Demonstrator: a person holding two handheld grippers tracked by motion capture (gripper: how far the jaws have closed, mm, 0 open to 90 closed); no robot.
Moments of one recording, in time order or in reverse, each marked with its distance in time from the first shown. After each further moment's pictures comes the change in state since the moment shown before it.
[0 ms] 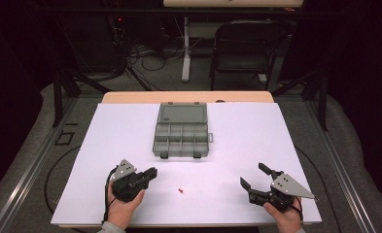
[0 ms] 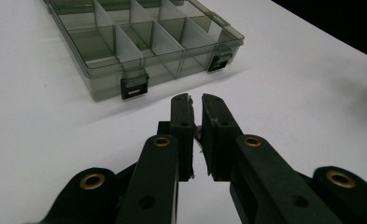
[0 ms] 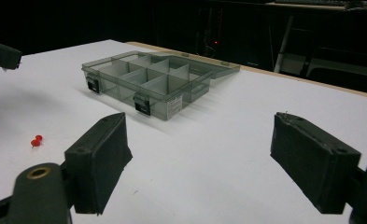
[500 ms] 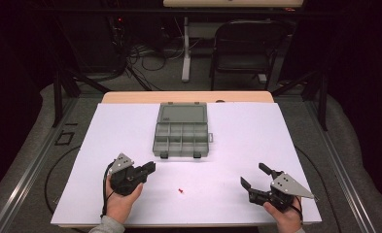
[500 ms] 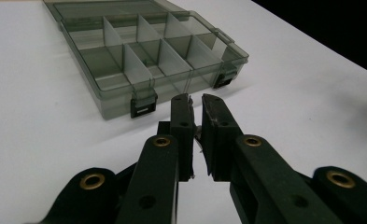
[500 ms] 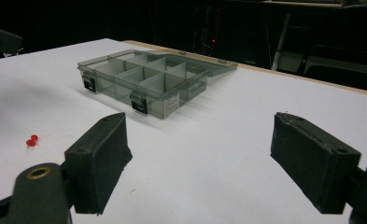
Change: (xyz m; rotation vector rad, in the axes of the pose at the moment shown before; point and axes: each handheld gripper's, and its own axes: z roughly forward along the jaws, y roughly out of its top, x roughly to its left) left arm 0.008 0.018 0.001 -0.020 -0.001 -0.013; right arm -0.001 -0.001 0.001 0.009 -0.012 0.007
